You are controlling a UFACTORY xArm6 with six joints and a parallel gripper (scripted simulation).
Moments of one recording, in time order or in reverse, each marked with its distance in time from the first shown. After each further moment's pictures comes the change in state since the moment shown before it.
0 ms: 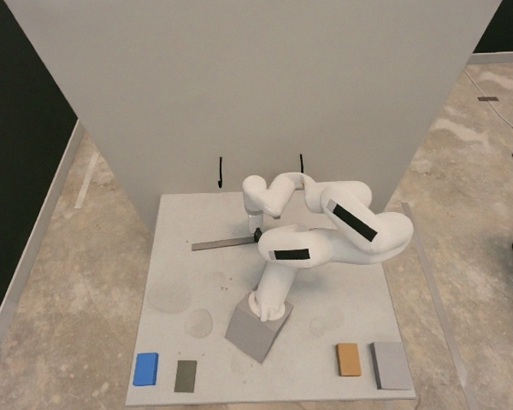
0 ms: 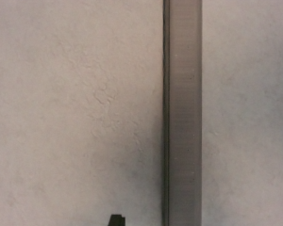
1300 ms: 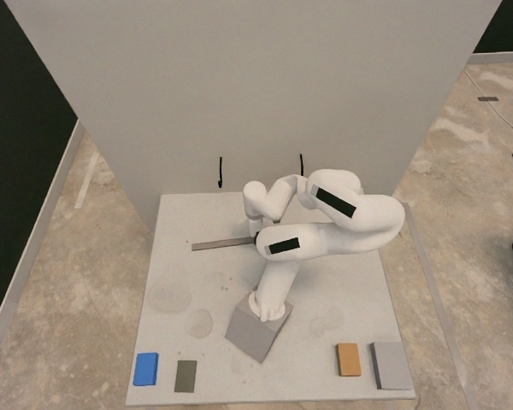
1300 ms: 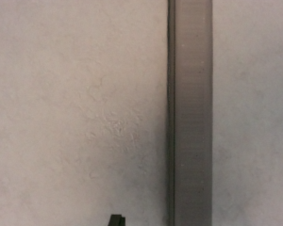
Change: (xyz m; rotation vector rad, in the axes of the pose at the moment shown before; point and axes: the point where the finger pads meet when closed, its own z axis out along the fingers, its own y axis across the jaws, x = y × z) arm 0.000 -0.001 0.029 0.001 -0.001 0.000
